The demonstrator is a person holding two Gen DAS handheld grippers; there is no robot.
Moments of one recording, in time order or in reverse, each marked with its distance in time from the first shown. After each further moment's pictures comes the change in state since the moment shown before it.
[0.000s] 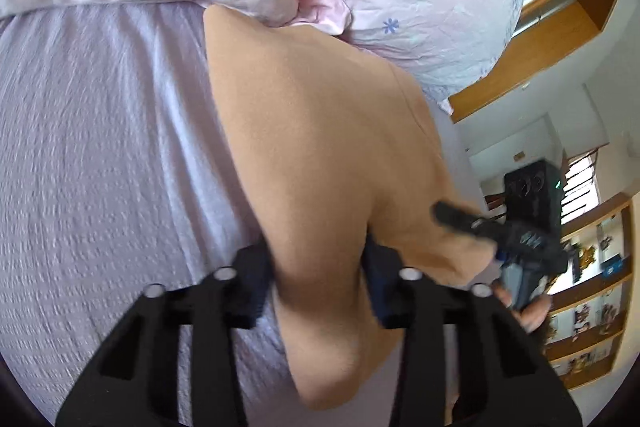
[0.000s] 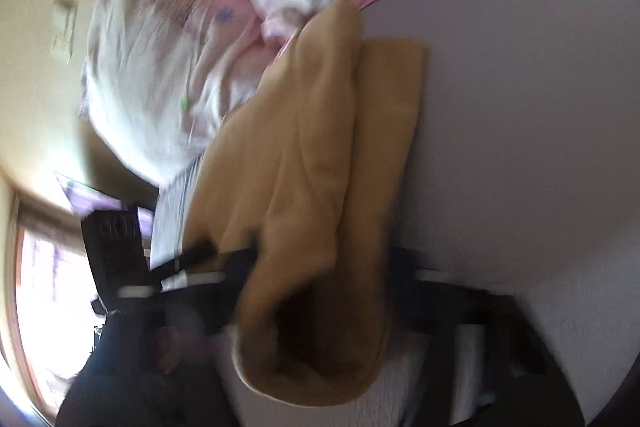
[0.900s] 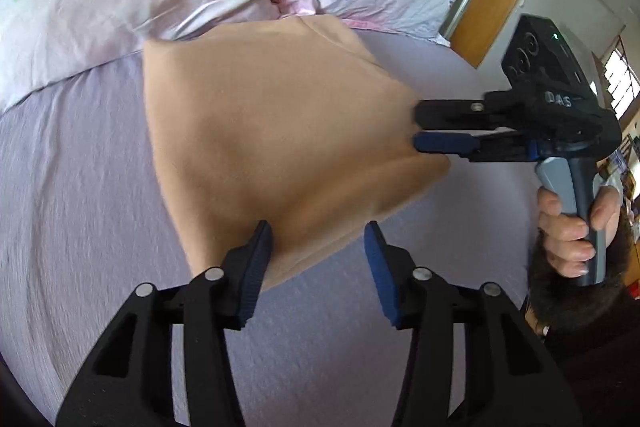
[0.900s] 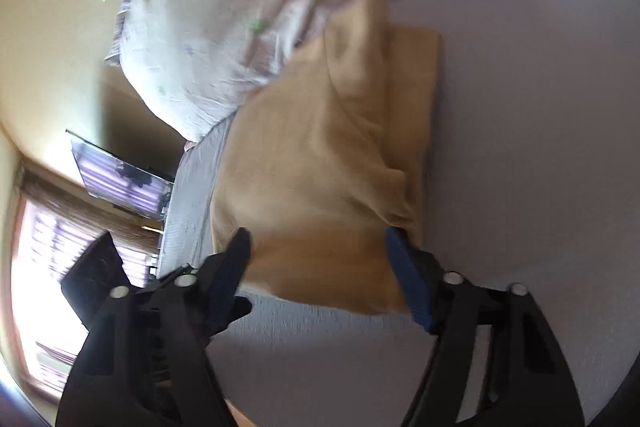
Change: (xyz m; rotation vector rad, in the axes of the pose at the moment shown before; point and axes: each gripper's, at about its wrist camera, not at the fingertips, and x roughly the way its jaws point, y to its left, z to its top) left arm -0.075 -0.037 -0.107 0.356 -0.054 0.268; right arm 0.005 0.083 -0.066 -0.059 0.023 0.053
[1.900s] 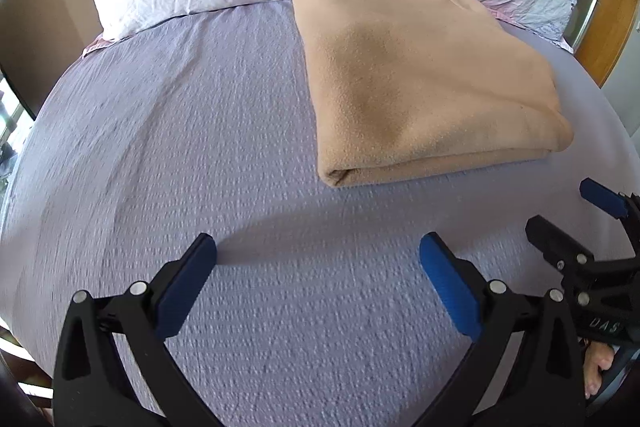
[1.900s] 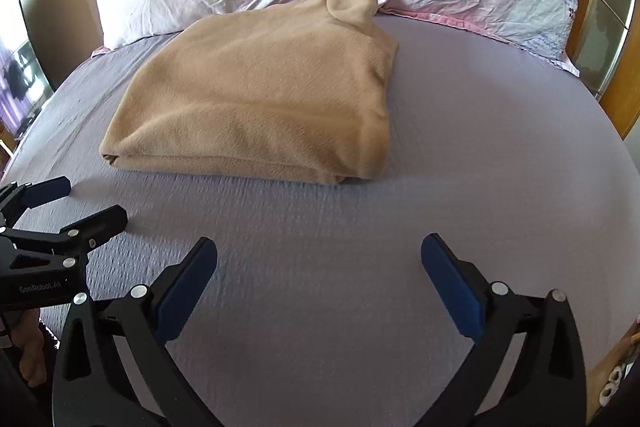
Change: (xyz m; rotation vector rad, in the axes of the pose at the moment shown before) left arm -0.010 -0.007 -0.052 -0.211 0.061 0.475; right arm 0.019 0.045 -0.110 -0.400 -0.124 -0.638
